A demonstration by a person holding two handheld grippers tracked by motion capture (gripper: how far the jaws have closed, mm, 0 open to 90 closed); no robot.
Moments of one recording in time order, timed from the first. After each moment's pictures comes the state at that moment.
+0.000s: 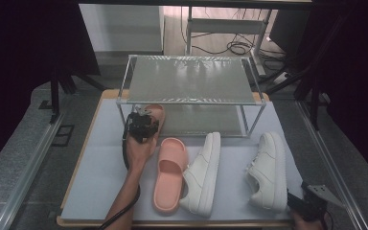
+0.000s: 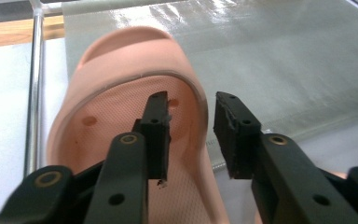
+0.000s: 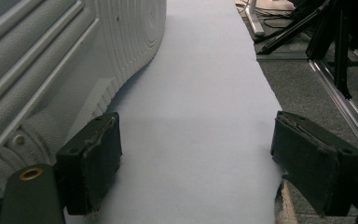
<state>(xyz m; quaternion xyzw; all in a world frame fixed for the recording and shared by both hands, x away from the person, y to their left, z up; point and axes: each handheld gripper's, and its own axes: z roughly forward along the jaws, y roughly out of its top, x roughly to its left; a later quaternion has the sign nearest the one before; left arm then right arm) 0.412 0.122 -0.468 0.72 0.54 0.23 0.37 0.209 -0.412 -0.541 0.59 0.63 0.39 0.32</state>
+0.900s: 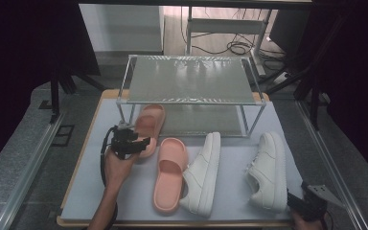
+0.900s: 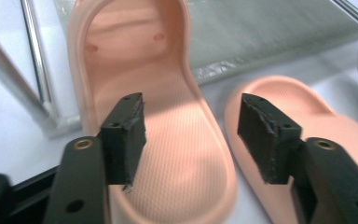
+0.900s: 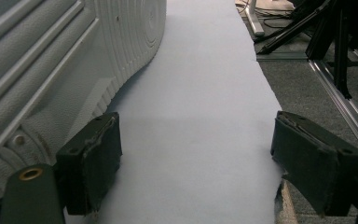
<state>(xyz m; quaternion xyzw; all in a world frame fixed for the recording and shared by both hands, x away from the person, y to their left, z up) 0.345 0.170 -0.461 0.75 0.52 0.15 0.39 0.209 -0.412 -0.541 0.59 0.63 0.39 0.32</state>
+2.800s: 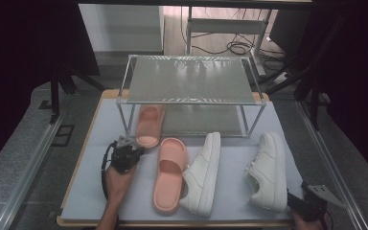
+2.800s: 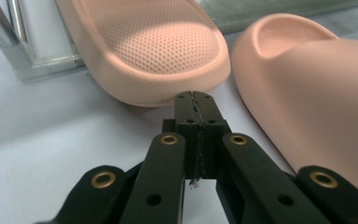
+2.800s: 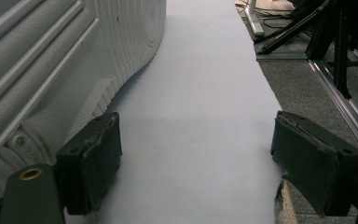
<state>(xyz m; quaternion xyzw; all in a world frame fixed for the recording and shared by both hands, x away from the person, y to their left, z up) 0.331 0.171 -0.511 0.75 0.51 0.16 0.41 0.208 -0.411 -0.541 0.59 0.62 0.39 0.32</state>
